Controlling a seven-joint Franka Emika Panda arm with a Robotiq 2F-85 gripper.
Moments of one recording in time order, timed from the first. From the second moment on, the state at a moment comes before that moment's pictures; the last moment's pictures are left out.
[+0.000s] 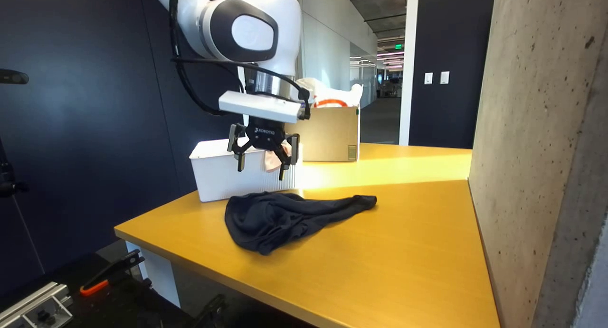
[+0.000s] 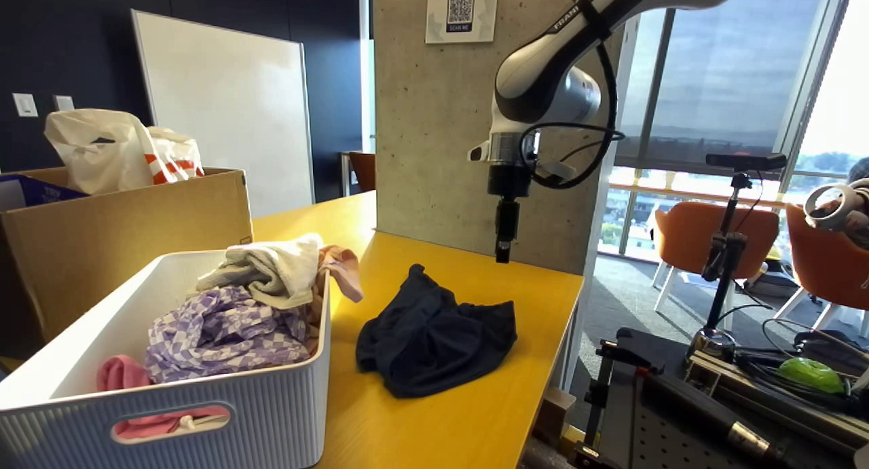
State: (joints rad) arm -0.20 0.27 0.03 -2.08 0.22 2.24 -0.73
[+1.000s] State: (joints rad) arm -0.32 0.65 0.05 -1.83 0.41 2.18 -0.89
